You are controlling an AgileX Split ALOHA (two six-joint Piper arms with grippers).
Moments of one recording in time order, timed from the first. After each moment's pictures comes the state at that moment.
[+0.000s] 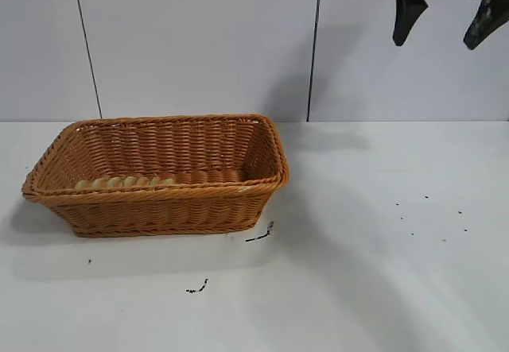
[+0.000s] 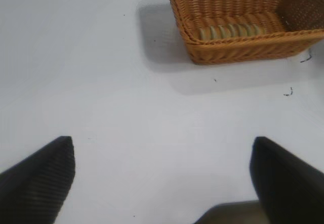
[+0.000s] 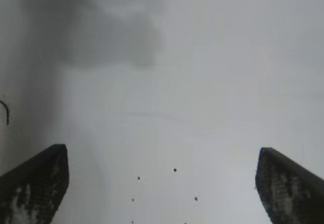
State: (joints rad) left arm -0.02 -0.01 -0.50 -0.04 1.07 0.08; right arm 0.02 1.73 -1.68 0.07 1.21 -0.08
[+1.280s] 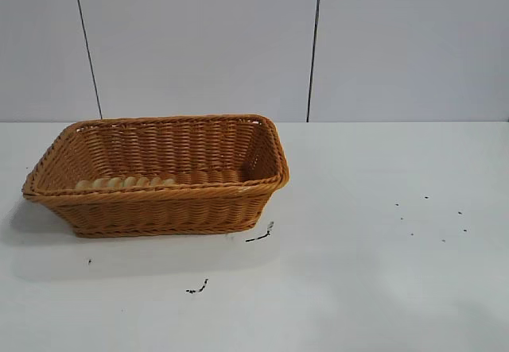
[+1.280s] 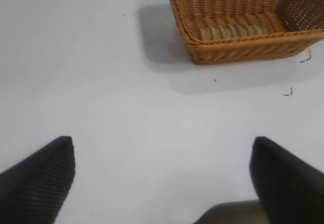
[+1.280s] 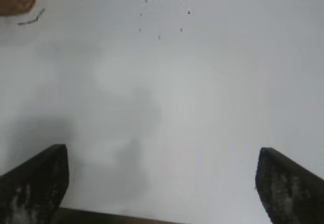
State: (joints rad) left arm -0.02 -0.01 -0.50 -0.04 1.07 0.08; right arm 0.02 0.08 -0.50 0.04 1.02 -0.04
